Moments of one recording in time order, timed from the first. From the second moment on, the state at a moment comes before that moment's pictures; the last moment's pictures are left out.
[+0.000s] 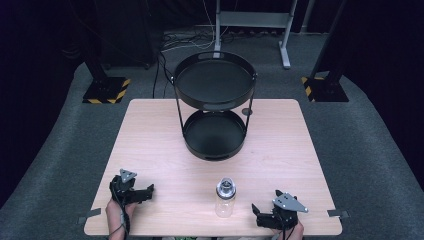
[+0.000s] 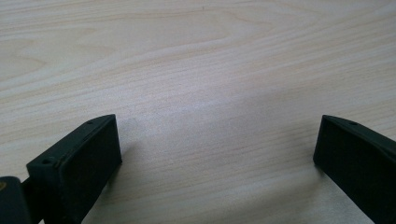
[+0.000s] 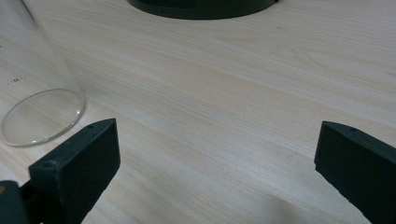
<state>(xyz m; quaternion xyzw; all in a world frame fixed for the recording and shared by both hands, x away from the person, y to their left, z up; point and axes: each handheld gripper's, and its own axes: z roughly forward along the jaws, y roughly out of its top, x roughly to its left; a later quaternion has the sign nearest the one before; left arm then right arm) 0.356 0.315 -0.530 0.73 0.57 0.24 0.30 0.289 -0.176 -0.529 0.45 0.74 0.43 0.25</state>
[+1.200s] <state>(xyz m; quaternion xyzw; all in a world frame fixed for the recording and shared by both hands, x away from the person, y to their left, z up) 0.356 0.315 -0.530 0.73 0.57 0.24 0.30 0.264 -0.139 -0.480 0.39 0.74 0.50 0.22</state>
